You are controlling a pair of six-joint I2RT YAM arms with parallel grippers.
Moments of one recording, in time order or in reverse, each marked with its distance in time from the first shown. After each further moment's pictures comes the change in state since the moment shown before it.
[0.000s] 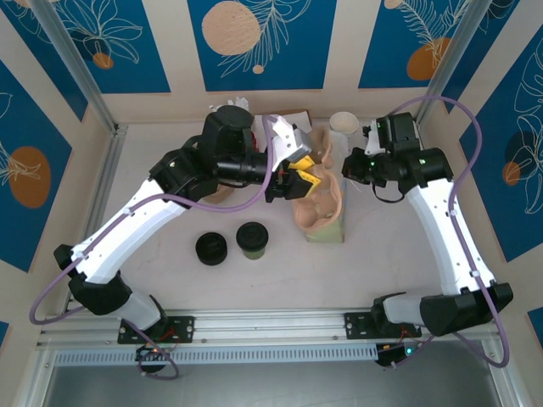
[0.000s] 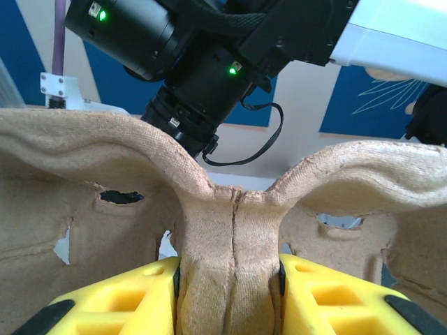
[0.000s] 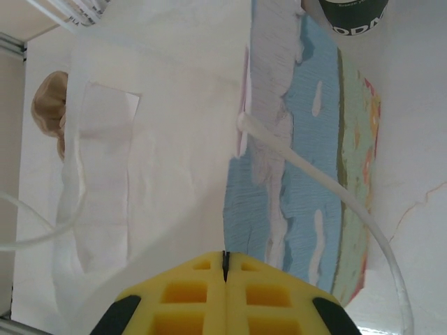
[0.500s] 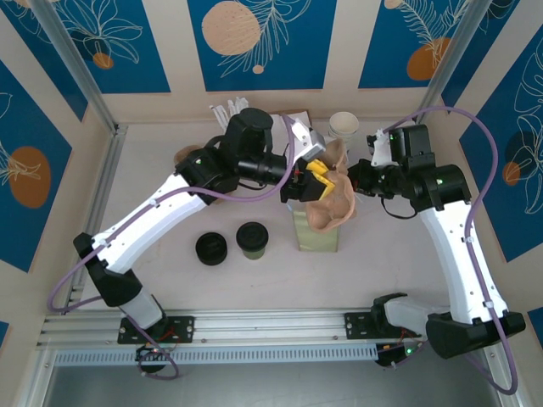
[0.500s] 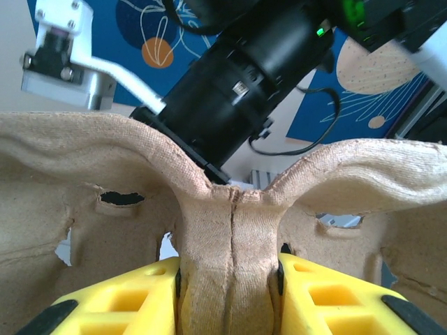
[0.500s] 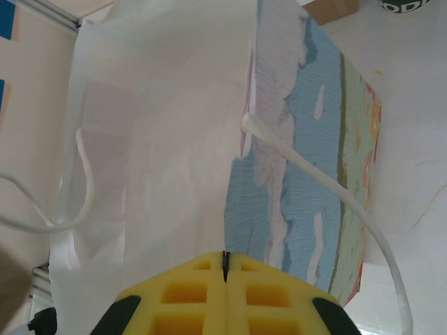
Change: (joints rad) left arm 0.000 0.085 -0.037 0.091 0.101 -0.123; right arm 0.002 -0.128 -0.028 -0.056 -0.117 -0.022
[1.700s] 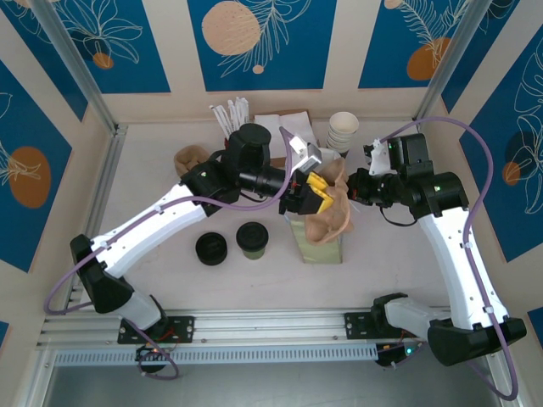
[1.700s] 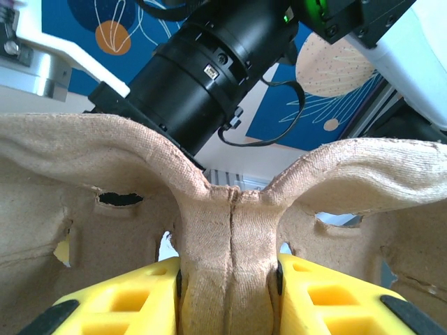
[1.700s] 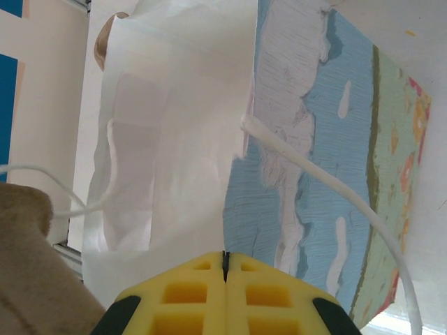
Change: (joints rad) left arm 0.000 -0.075 -0.228 0.210 0.124 -0.111; right arm -0.004 -0.037 -0.087 0.011 -0.068 0.012
